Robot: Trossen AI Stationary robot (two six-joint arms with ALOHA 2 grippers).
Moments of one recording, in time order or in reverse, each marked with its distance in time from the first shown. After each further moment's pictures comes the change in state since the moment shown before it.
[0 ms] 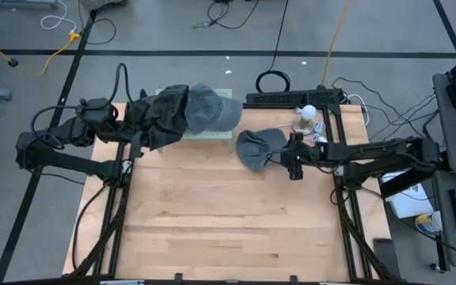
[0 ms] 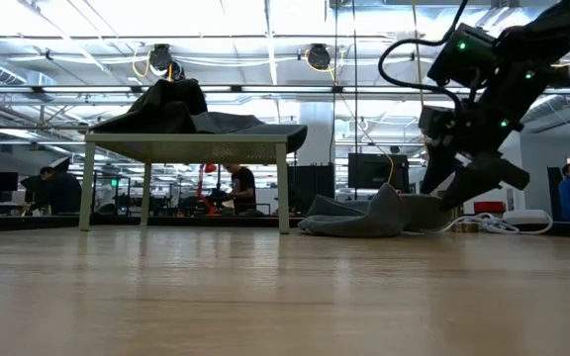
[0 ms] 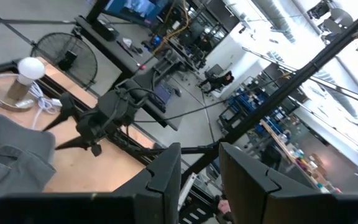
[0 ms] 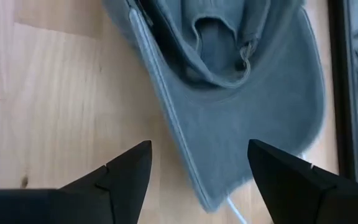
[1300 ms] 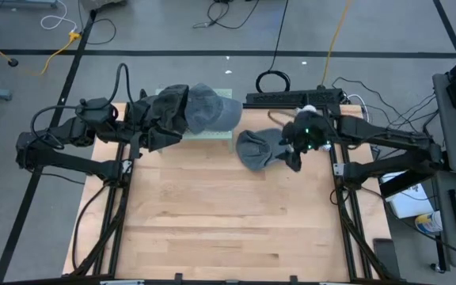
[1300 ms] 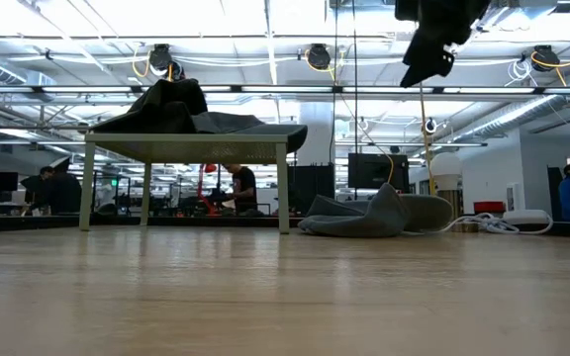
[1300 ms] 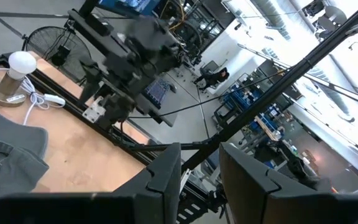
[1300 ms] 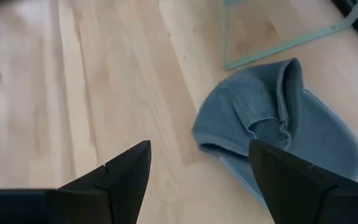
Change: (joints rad) left arm 0.000 0.000 0.000 0.001 0.026 -0.011; right arm -0.056 -0.021 0.638 -0.538 -0.456 0.593
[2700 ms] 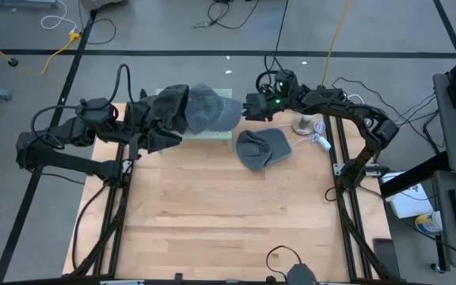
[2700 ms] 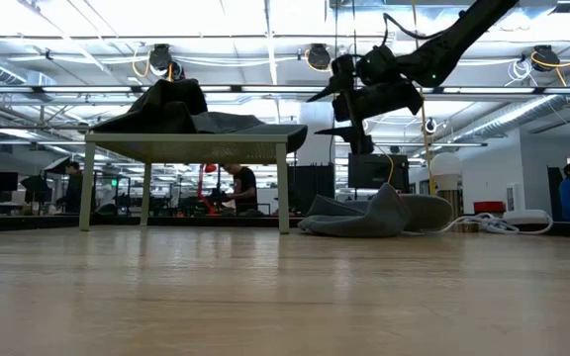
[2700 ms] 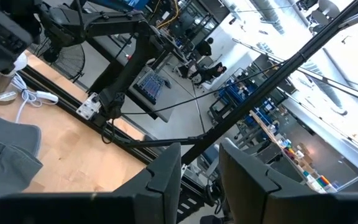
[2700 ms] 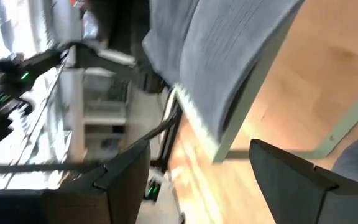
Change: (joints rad) left arm 0.000 0.000 0.000 0.001 0.034 0.006; right arm -0.519 0.565 0.000 0.921 -0.803 0.788
